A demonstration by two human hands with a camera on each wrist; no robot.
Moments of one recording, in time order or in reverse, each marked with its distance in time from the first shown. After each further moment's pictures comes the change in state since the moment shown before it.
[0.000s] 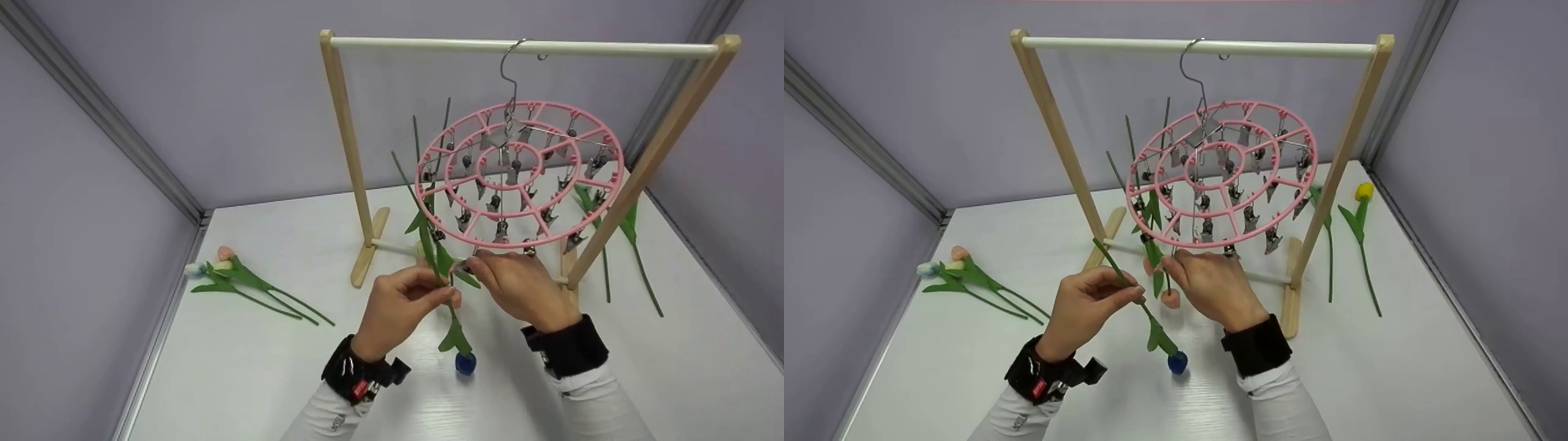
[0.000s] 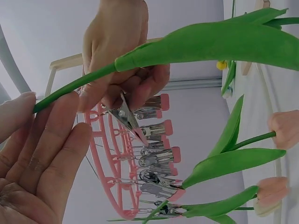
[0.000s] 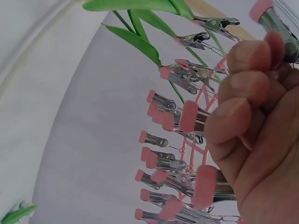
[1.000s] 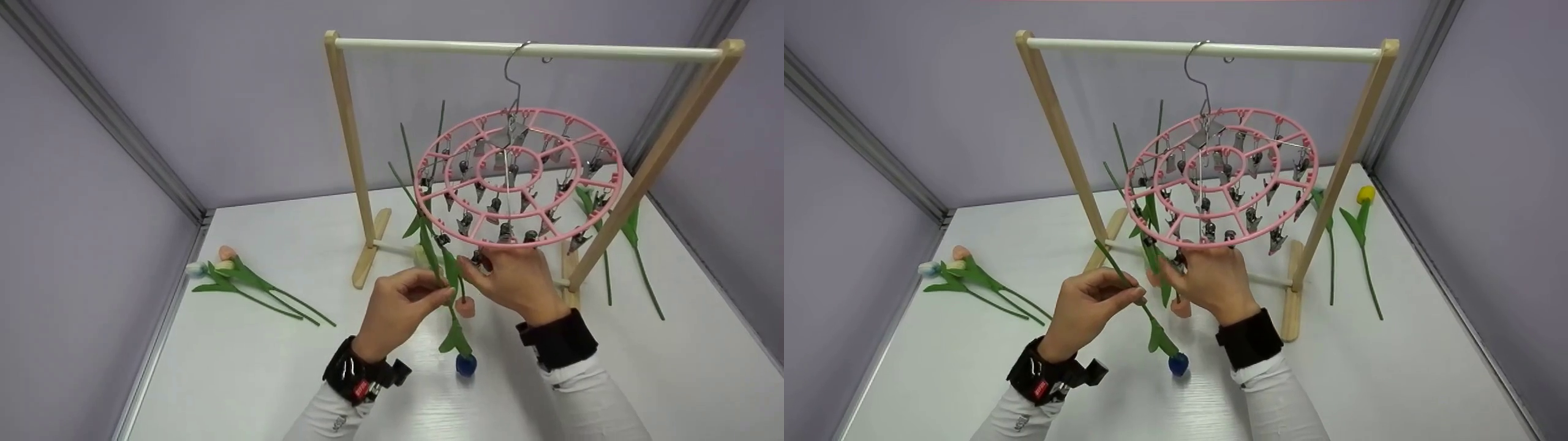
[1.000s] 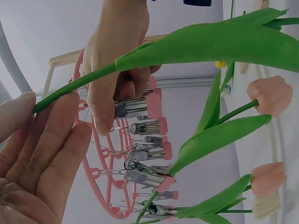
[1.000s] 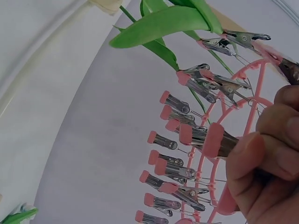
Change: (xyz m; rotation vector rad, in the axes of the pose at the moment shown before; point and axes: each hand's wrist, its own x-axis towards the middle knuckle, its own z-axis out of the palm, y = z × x) left_hand -0.003 -0.004 -0.003 0.099 0.052 0.013; right_hand 0.014 0.004 0.014 -0.107 0.290 -0.078
